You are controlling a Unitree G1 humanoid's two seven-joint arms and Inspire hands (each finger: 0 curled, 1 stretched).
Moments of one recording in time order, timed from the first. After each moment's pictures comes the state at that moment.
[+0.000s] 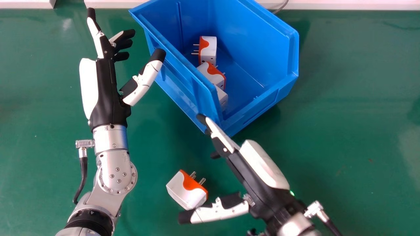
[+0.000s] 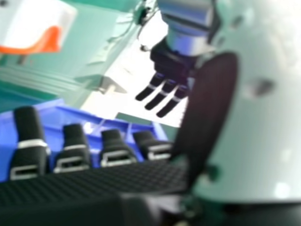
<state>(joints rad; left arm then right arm) -0.55 0.24 -0.01 1.09 0.32 -0.82 0.60 0.07 -0.14 0.41 0.07 -0.53 -0.32 -0.02</state>
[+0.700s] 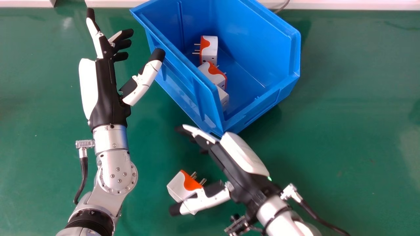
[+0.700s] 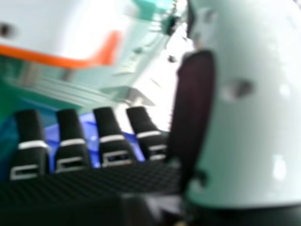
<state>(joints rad) -0.55 0.24 -0.02 1.09 0.32 -0.82 0.62 -0.04 -0.12 0.45 0.28 -0.55 -0.29 -0.06</state>
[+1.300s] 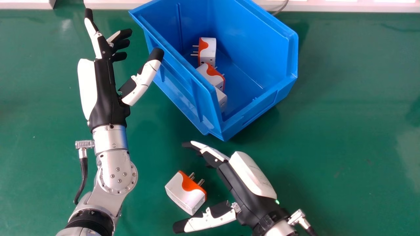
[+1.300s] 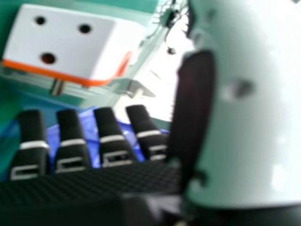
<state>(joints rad) -0.55 0.24 -0.02 1.09 0.32 -0.82 0.61 0.04 -0.12 0.49 0.34 -0.57 -0.38 -0.20</state>
